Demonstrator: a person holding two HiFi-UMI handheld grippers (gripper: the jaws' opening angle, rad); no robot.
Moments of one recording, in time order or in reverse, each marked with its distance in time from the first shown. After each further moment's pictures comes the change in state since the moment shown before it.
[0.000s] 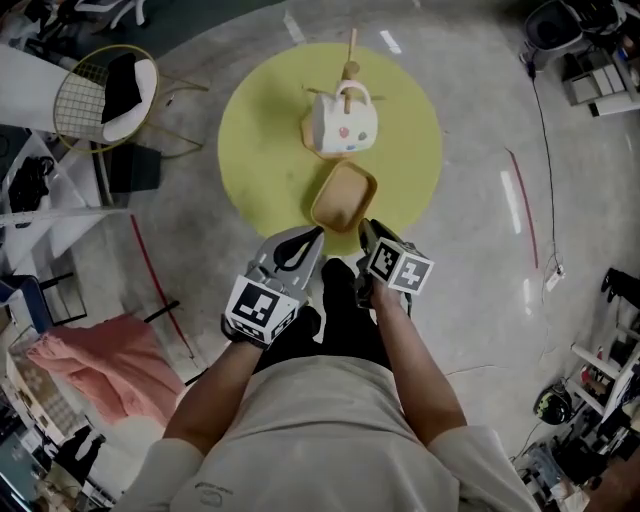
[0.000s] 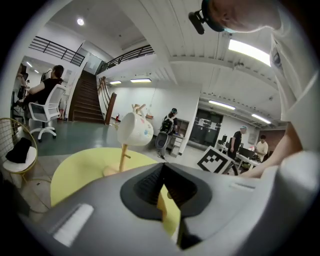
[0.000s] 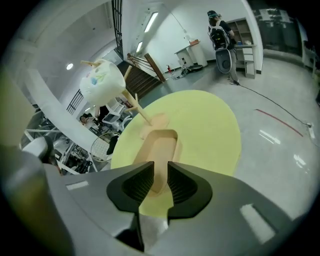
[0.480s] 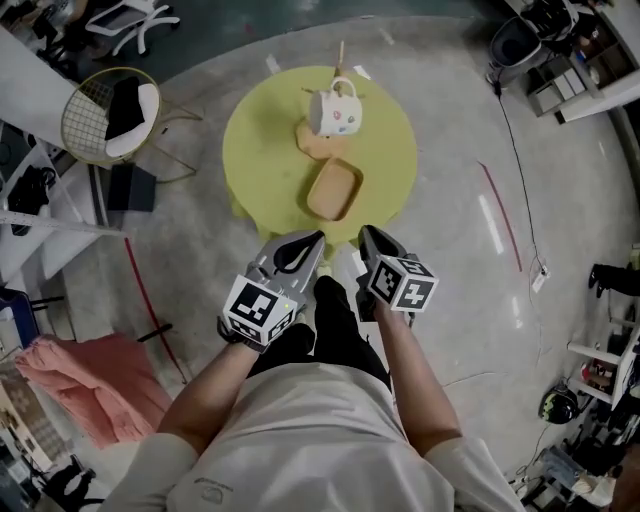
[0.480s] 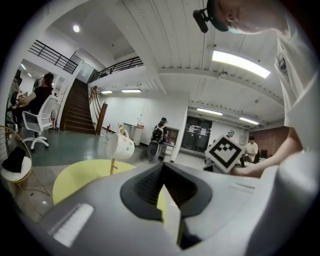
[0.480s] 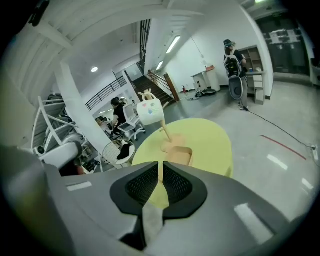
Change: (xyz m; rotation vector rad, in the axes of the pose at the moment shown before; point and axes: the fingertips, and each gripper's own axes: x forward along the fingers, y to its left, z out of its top) left arm -0.064 -0.073 0.033 0.071 -0.108 -0.087; right arm -0.131 0.058 0.003 -0.182 -0.217 0.072
